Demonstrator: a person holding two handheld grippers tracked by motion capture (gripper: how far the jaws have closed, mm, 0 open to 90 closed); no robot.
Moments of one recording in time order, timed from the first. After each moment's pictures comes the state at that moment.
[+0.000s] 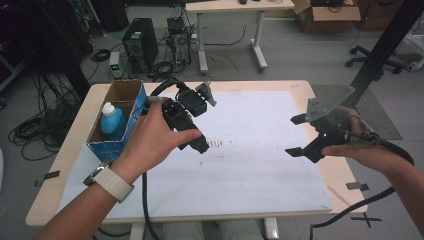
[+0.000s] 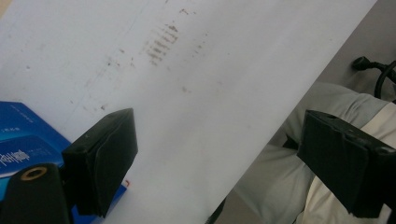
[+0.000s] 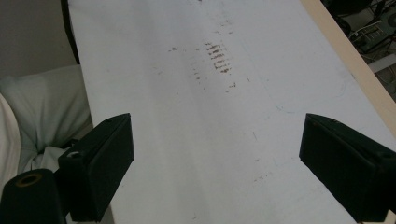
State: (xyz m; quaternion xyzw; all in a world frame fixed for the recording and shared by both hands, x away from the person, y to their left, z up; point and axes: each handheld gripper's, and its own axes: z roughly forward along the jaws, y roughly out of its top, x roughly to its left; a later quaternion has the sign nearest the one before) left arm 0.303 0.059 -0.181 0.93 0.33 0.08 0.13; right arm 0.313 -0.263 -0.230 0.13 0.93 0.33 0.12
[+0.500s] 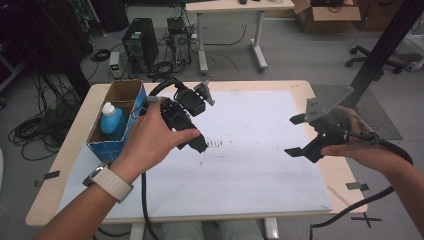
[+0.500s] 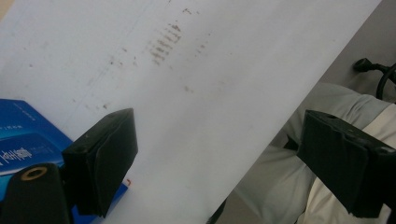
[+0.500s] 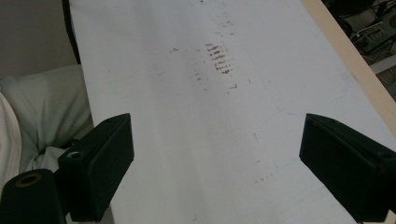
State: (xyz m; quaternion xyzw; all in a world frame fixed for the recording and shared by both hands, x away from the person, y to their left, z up) left arm 0.304 0.061 -0.182 0.93 0.33 0.08 0.13; right arm 0.314 -0.262 -0.230 0.13 0.93 0.32 0.12
